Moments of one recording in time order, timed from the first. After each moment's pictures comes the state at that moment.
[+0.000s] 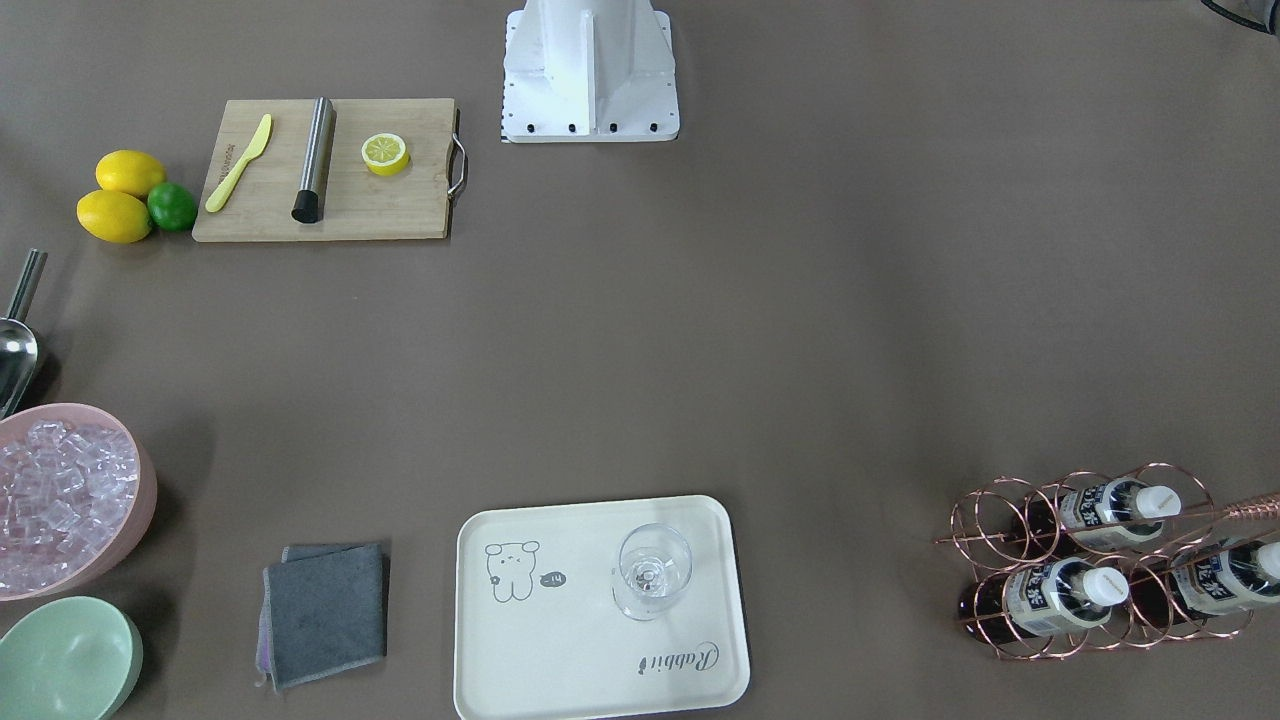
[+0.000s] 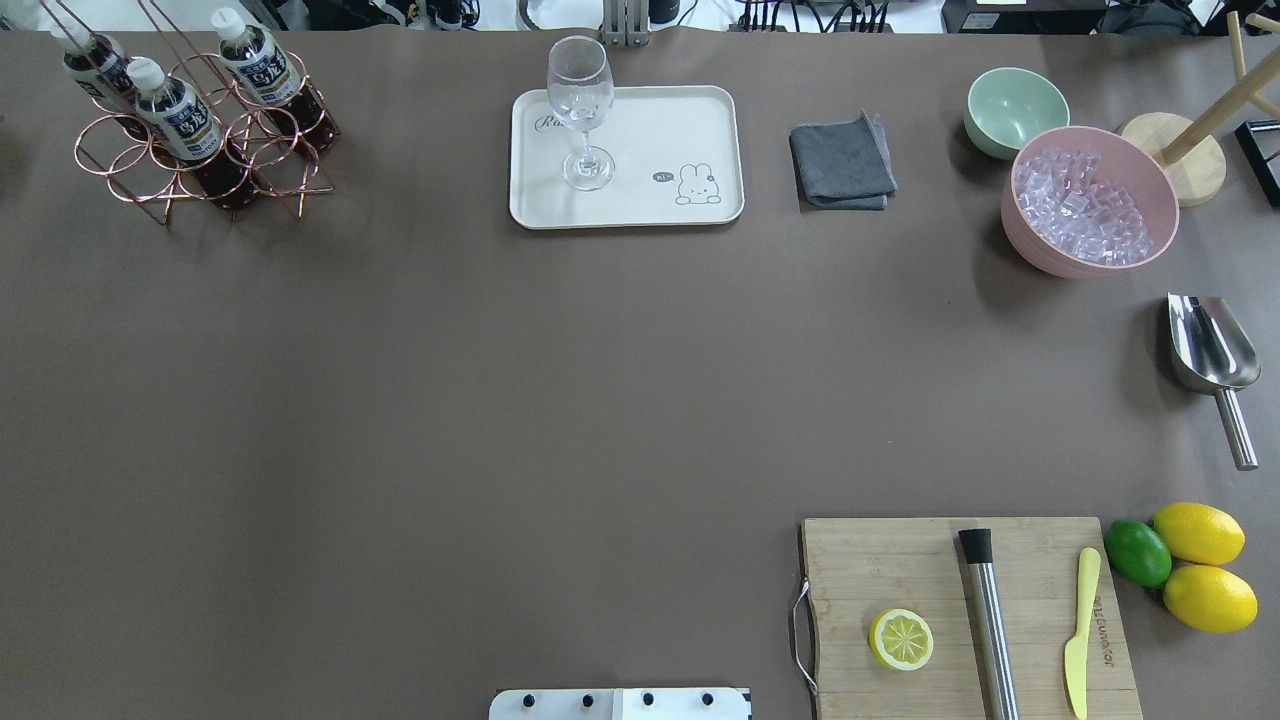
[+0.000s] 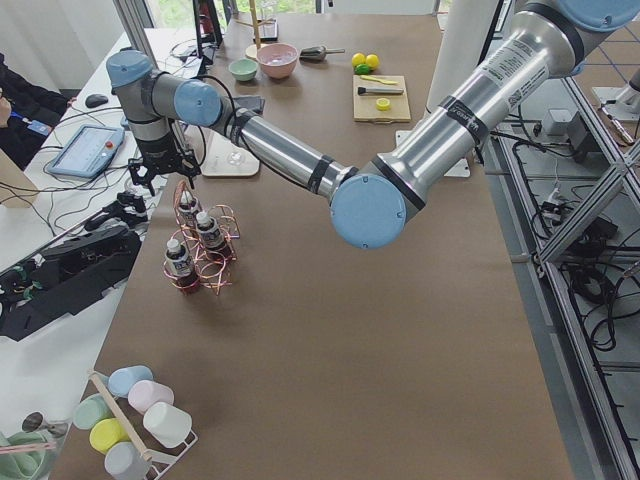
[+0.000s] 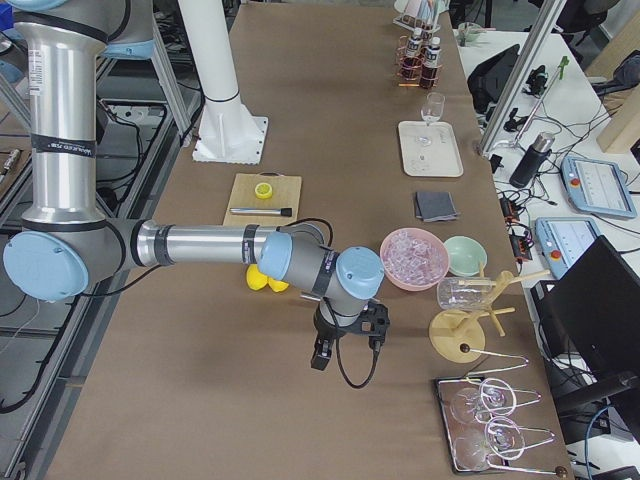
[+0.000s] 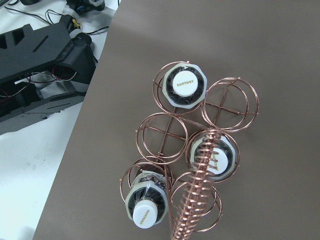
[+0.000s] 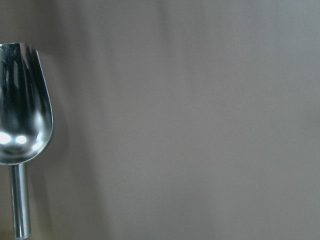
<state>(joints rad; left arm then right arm) -1.41 -2.33 -1.31 -1.31 -2.29 0.93 1.61 -1.64 1.69 -1.91 2.26 -0.08</state>
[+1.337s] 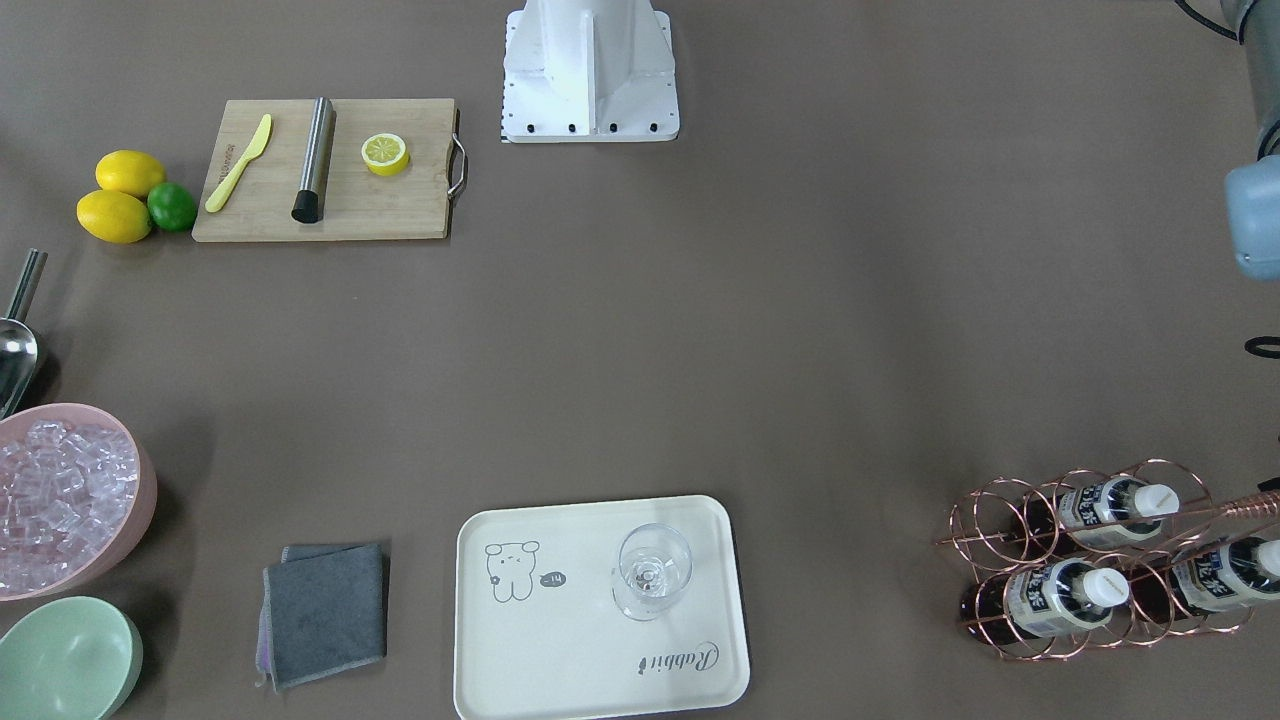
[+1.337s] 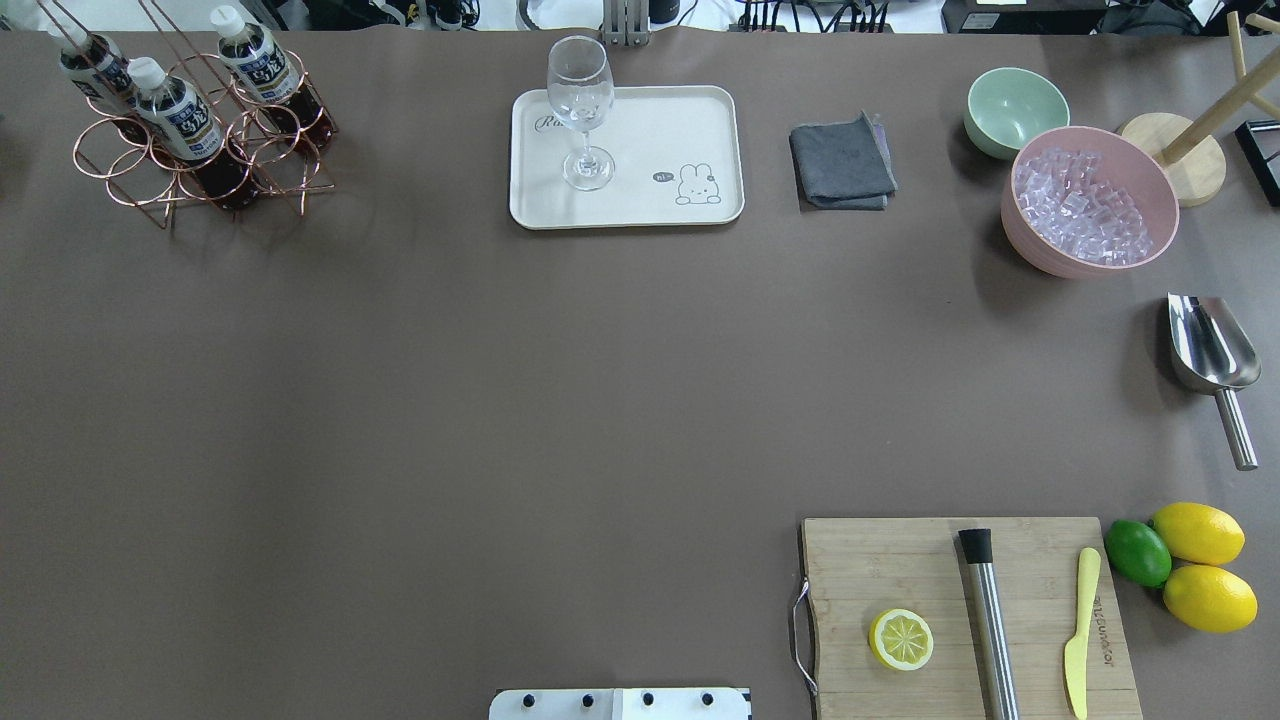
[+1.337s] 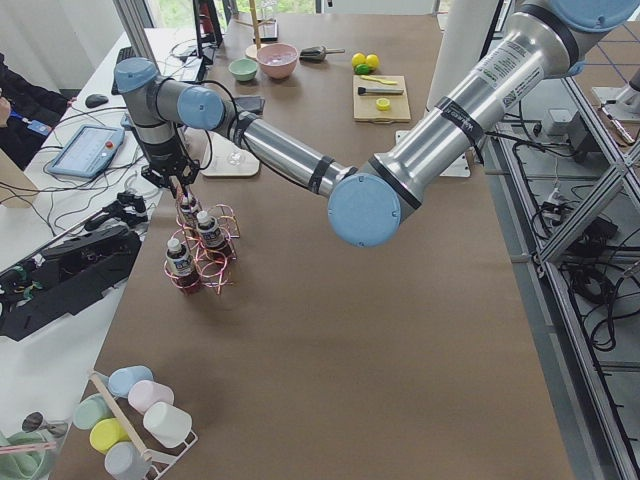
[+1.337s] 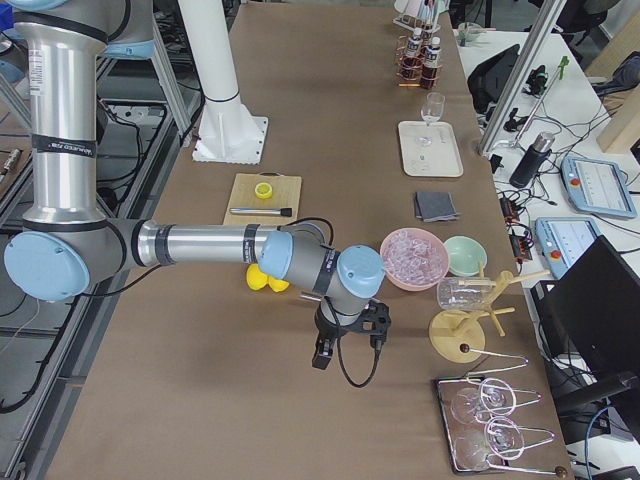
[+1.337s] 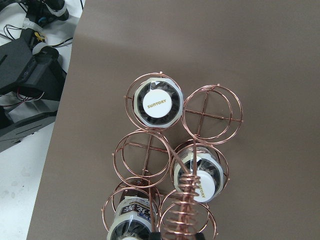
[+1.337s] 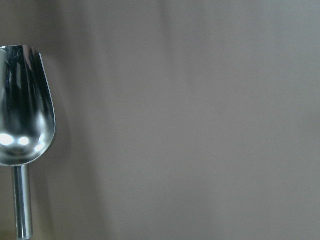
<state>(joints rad) -1.38 -2.34 -1.30 -1.32 -2.29 0.99 1.61 -1.64 1.69 -1.91 2.26 -0.08</state>
